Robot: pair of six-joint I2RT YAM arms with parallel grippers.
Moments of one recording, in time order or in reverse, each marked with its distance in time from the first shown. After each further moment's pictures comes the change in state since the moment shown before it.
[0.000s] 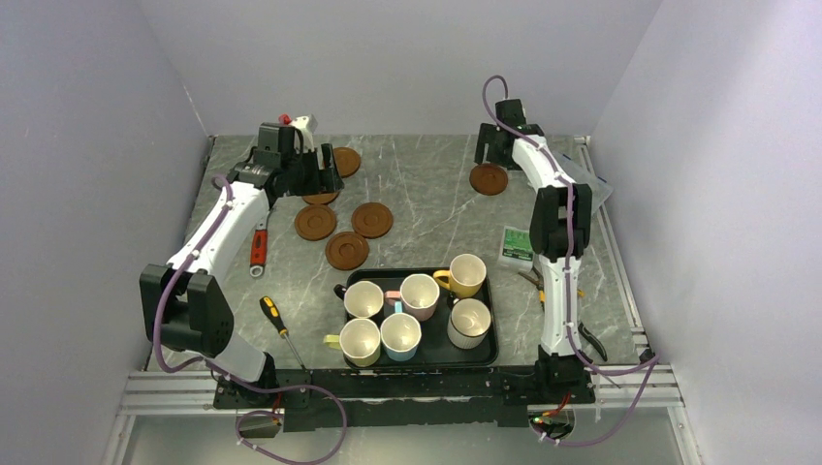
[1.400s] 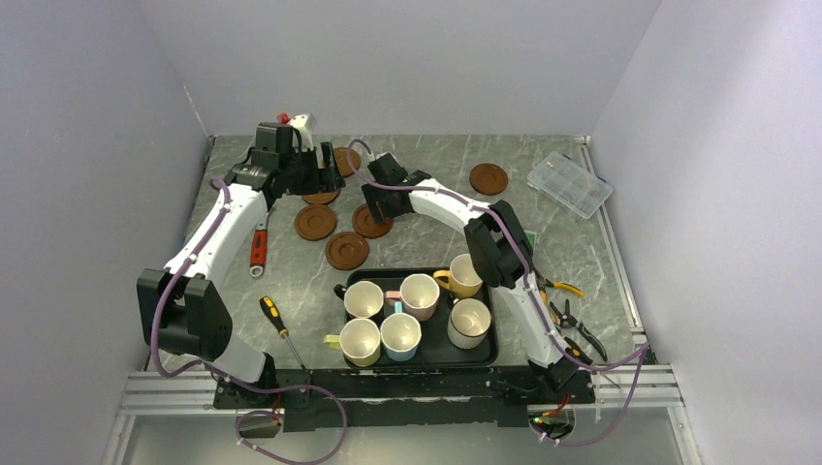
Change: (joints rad) left arm 0.000 -0.025 -0.010 0.015 0.019 -0.008; right arm 0.575 -0.038 -0.210 0.129 0.043 -0.049
